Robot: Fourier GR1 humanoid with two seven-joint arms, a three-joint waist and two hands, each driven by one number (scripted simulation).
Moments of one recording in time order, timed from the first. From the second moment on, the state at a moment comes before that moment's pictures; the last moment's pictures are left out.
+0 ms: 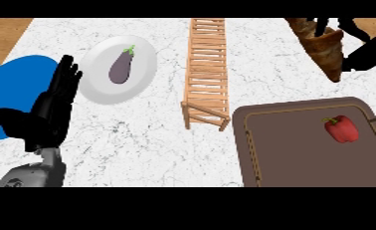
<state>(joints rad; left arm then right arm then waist) -0.11 0.18 0.04 -1.68 0.02 0.15 0.17 -0.88 -0.76 0.19 -1.06 0.17 0.56 -0.68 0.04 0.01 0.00</state>
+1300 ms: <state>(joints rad) -0.10 0.15 0.04 -1.67 -0.01 0.15 0.15 -1.21 -0.27 0.23 -0.53 0.27 0.38 -0.71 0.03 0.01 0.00</state>
